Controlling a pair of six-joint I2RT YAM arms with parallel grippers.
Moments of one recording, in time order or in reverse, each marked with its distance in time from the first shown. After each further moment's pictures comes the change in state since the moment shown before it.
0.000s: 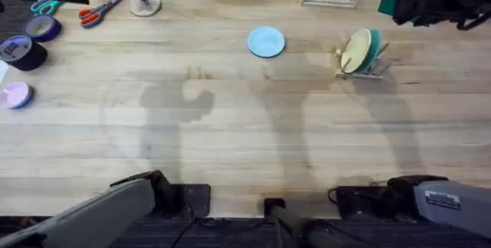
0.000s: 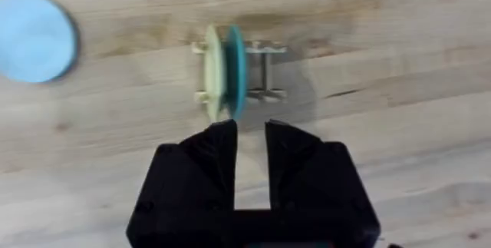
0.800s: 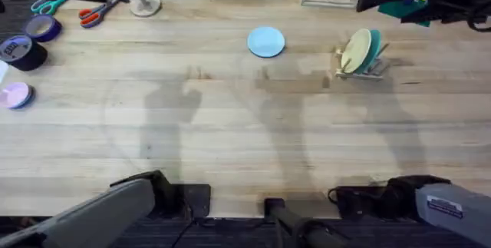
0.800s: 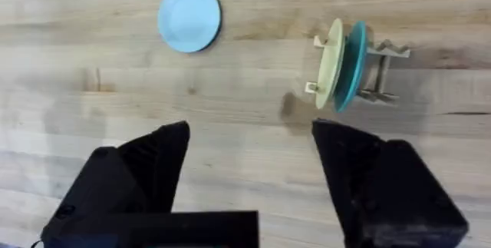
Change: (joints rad) left arm 0.000 0.000 0.000 -0.005 0.017 0.000; right arm 0.000 -0.108 0.000 0.012 -0.383 0.006
